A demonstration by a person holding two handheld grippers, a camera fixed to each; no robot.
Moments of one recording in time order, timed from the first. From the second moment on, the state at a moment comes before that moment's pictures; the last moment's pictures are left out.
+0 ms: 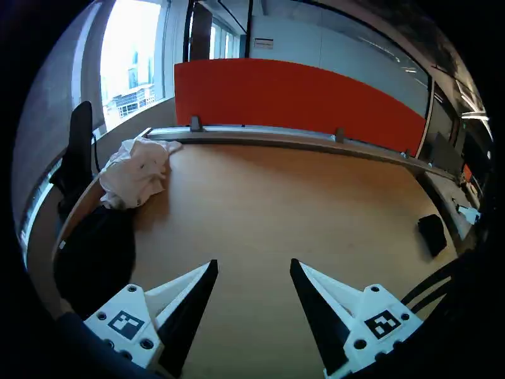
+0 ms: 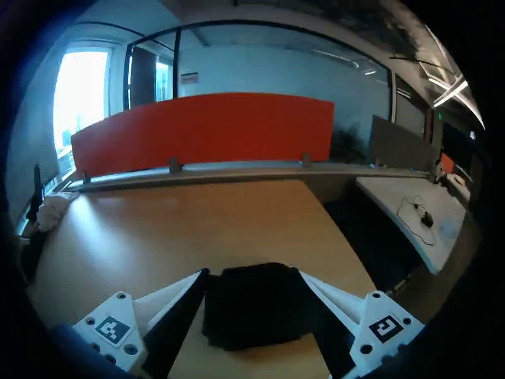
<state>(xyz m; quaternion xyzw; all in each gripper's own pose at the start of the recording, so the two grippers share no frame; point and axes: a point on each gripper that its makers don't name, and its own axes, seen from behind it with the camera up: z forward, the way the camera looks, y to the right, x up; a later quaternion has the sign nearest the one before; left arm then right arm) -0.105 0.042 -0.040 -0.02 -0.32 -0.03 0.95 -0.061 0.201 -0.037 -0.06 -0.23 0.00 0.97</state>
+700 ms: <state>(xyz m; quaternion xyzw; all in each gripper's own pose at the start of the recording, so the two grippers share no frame) -0.040 0.034 -0.010 -0.01 -0.20 -0.02 0.98 0.014 0.144 -0.016 -0.02 -0.13 -0.03 0.99</state>
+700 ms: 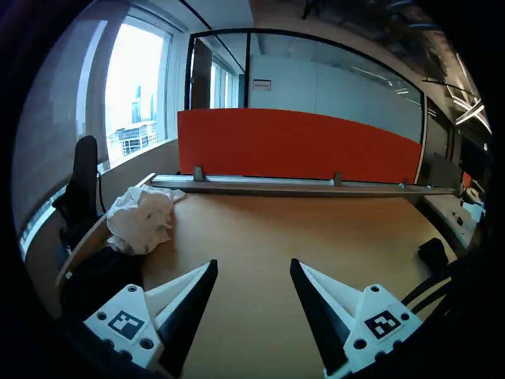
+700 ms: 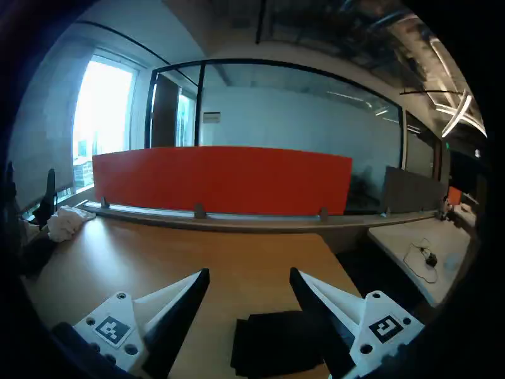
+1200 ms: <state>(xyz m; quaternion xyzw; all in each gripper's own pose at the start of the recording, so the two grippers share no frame) 0.004 0.034 0.009 -0.02 -0.14 -0.01 0.99 0.065 0.074 0.001 0.00 -0.07 -0.03 1.00</state>
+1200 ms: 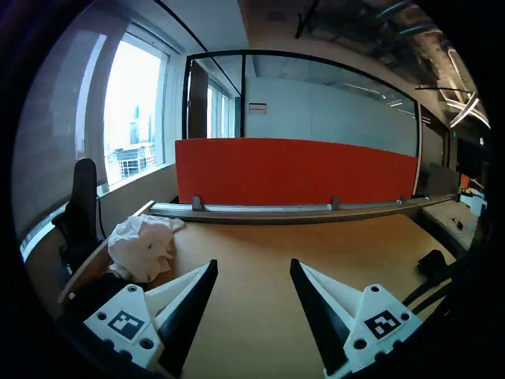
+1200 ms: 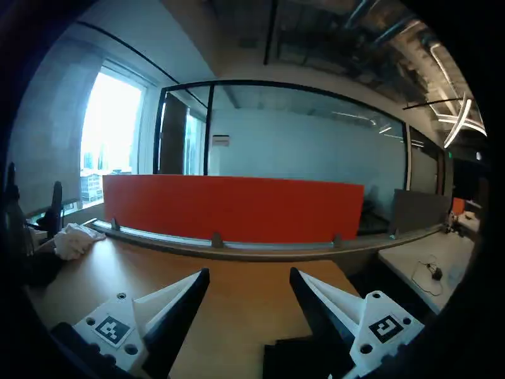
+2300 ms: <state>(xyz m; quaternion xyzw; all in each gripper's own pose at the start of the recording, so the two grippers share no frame) 0.041 0.015 0.007 -0.01 -0.04 0.03 1.00 0.101 -0.030 0.011 0.03 -0.05 -0.03 1.00</state>
